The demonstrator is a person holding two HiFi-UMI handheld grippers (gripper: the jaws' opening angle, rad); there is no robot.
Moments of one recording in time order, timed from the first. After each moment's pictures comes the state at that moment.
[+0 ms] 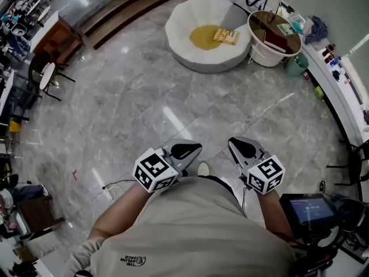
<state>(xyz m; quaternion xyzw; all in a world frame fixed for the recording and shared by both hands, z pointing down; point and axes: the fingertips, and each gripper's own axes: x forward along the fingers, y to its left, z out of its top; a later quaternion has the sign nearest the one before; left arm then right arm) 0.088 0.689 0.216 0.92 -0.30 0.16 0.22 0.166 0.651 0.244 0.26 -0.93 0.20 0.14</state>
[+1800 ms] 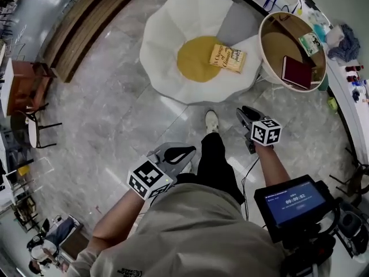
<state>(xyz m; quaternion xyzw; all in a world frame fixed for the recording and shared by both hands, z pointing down) -0.036 0.047 0.310 0.90 -0.23 0.22 0.31 0.122 -0.074 0.512 0.38 -0.81 0.41 0.19</state>
